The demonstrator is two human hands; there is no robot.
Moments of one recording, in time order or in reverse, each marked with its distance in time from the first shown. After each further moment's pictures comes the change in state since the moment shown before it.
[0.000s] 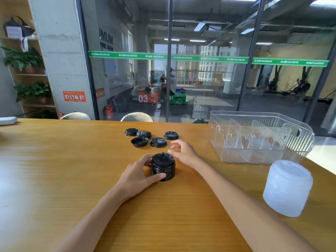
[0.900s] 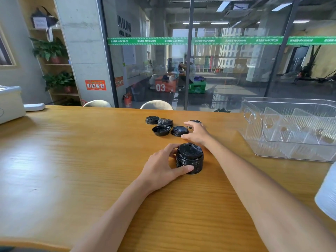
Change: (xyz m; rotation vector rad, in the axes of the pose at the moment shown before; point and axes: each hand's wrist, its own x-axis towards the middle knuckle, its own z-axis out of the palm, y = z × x) left_hand -0.003 0.008 -0.002 0.032 0.012 -0.025; right_hand 0.085 -0.006 0.035 -0.058 -0.019 0.034
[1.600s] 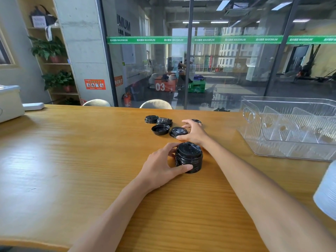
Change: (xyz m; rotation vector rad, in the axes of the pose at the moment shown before) left_hand 0.000 -0.001 0.000 -0.020 -0.007 0.007; right_hand 0.000 0.003 0.007 0.105 -0.009 -0.038
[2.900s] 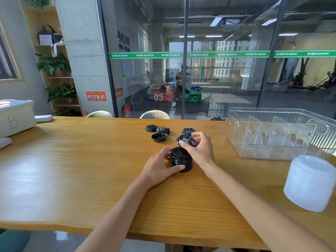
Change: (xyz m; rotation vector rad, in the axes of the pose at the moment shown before) left_hand -0.003 -0.001 -0.002 0.030 0.020 -0.014; right_hand -0.139 -0.048 -0.018 0.253 0.409 0.005
